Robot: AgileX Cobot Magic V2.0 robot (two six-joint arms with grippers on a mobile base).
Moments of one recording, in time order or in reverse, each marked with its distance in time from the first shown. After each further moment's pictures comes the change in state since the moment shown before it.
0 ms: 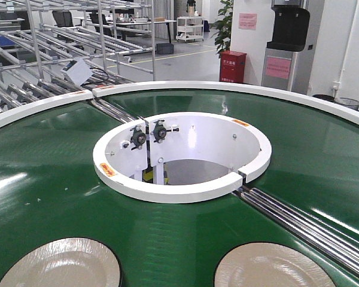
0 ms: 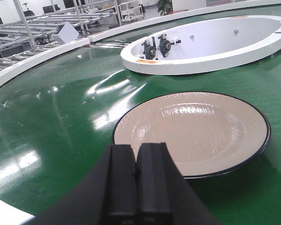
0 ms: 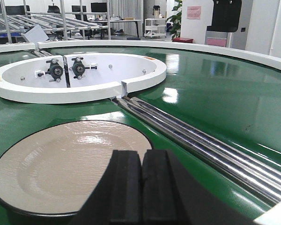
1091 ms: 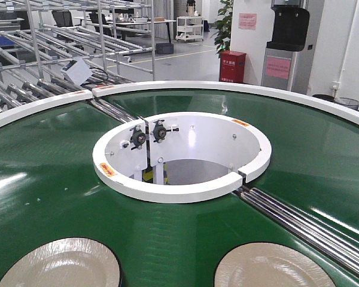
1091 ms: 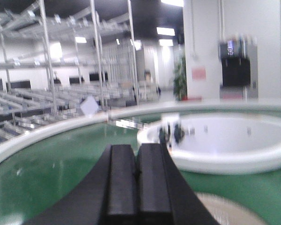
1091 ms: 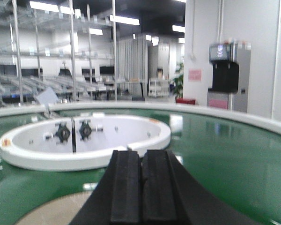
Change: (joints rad) left arm 0.000 0.000 -0.010 -0.081 -0.347 -0.054; right arm 0.000 0.000 -0.008 0.004 -0.250 0.000
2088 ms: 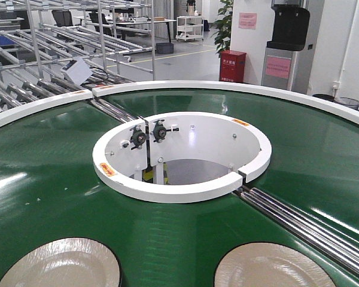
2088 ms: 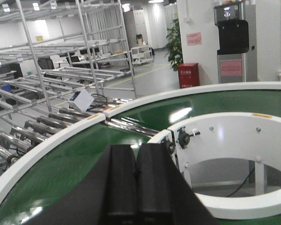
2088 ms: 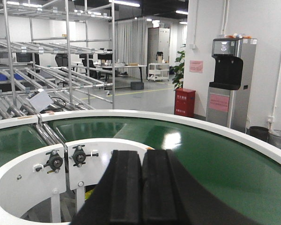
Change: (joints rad) left arm 0.000 0.935 -0.998 -0.023 0.263 0.129; right arm 0.000 0.895 -0.925 -0.011 0.123 -0.011
